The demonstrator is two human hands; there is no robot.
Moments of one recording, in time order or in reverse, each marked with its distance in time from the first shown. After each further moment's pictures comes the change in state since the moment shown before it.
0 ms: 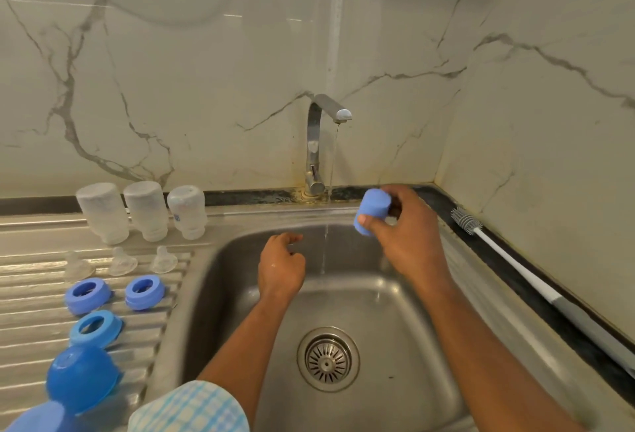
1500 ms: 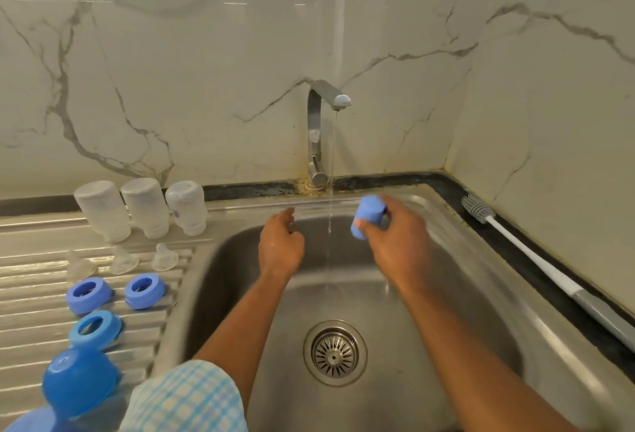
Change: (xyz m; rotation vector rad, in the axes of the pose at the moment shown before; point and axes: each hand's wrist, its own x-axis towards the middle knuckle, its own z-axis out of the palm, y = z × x) left_hand 0.025 0.008 -0.001 0.057 -0.011 0.011; right_hand 0.000 0.031 0.027 -0.183 0.030 0.060
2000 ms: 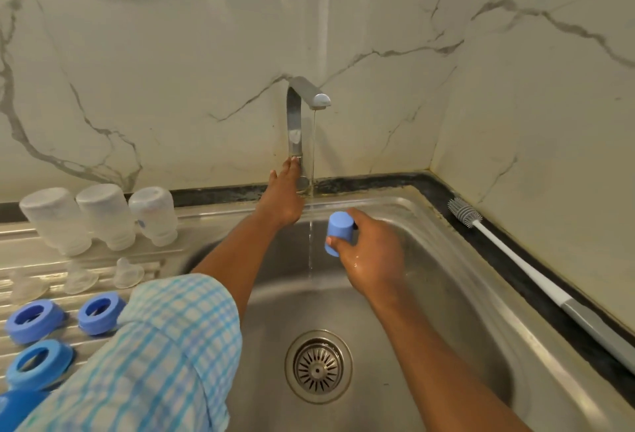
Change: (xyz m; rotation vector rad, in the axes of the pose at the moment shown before) left_hand 0.077 0.061 0.014 0.441 -0.314 0.301; right_hand -0.002 0.011 0.022 -0.077 -0.109 -0.029
